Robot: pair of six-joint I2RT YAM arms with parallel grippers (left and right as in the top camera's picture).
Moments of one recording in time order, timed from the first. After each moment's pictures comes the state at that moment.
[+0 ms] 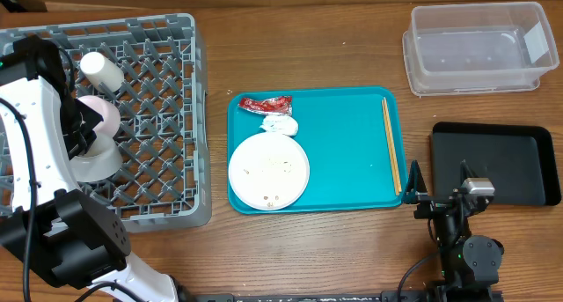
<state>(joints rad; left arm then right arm) 0.41 1.86 1.79 -1.51 -0.24 -0.61 0.03 0.01 0.02 -0.03 0.01 0.15</state>
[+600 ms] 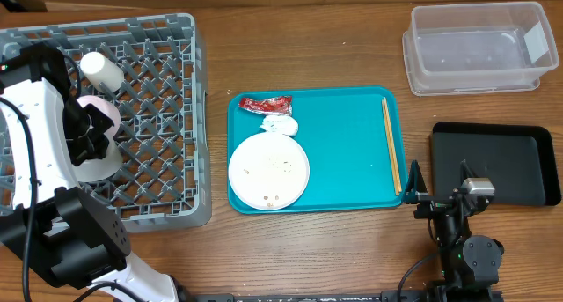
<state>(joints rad) 0.41 1.86 1.75 -1.54 -0.07 -0.48 0.03 0.01 0.02 -0.03 0.01 0.15</state>
